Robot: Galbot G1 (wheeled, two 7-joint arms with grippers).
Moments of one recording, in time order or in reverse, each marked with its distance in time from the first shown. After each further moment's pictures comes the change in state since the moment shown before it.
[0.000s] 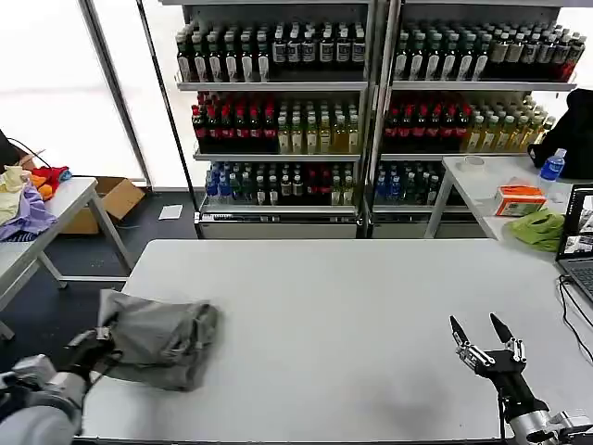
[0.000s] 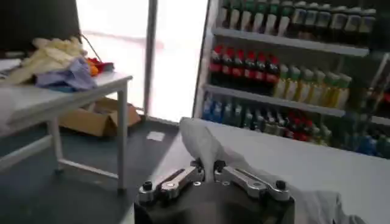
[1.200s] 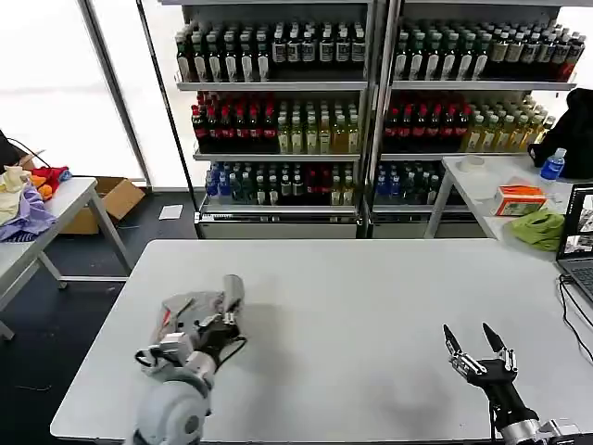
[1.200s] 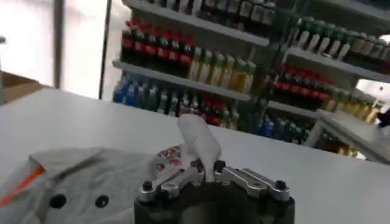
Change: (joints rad) left arm -0.284 -0.140 0.651 -0.028 0.046 -0.004 -0.269; right arm -0.014 0.028 -0.037 -0.017 -0.023 0.016 0.003
